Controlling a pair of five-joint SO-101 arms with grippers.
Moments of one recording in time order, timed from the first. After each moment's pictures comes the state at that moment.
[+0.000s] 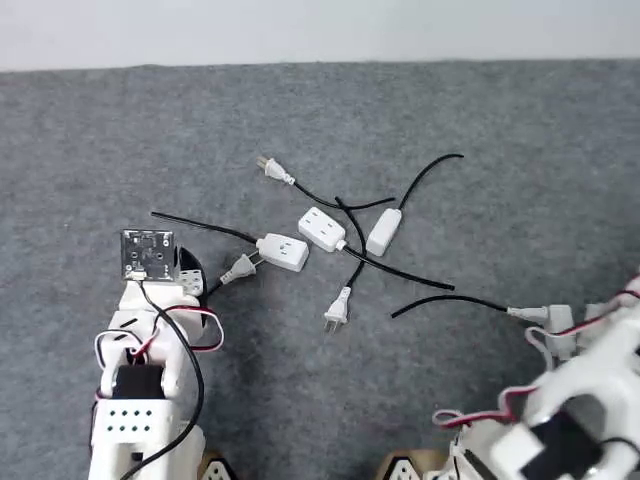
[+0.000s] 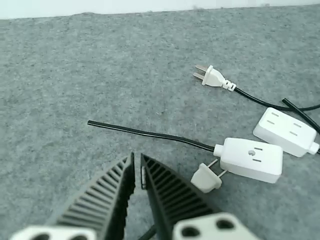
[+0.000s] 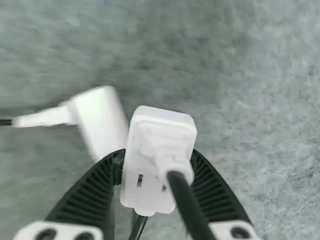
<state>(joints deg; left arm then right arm) -4.4 -67.9 85.5 28.9 2.9 51.2 -8.1 33.1 56.4 28.8</state>
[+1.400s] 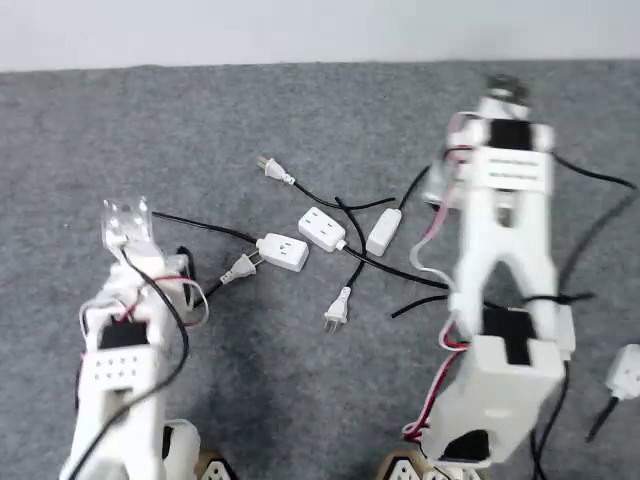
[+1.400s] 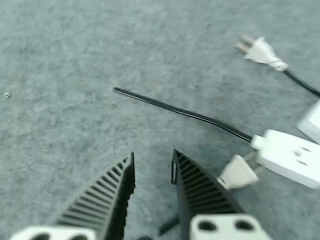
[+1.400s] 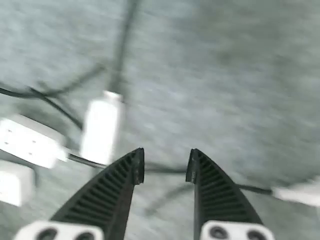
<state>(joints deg) -11.5 -41.4 69.8 31.2 4.9 -0.8 19.9 -20.0 84.8 -15.5</state>
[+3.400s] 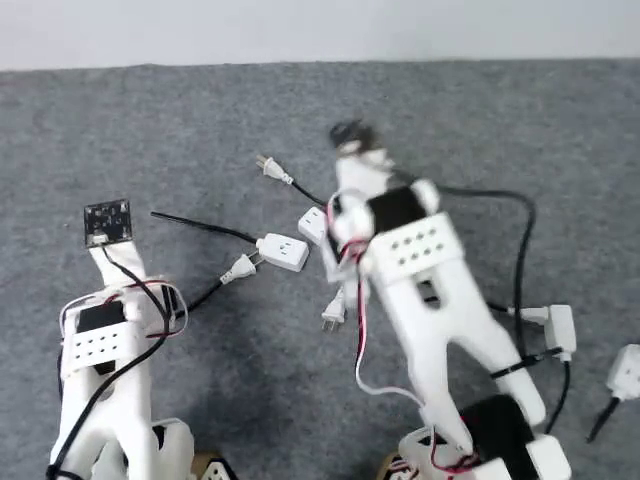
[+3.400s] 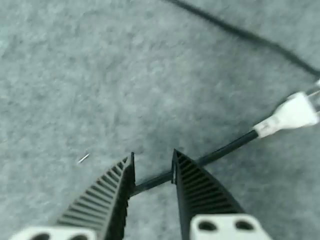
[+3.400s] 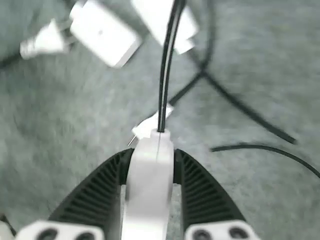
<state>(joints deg) -19.8 -34.8 65.6 48.0 1.4 -28.4 -10.8 15.4 81.7 -5.1</state>
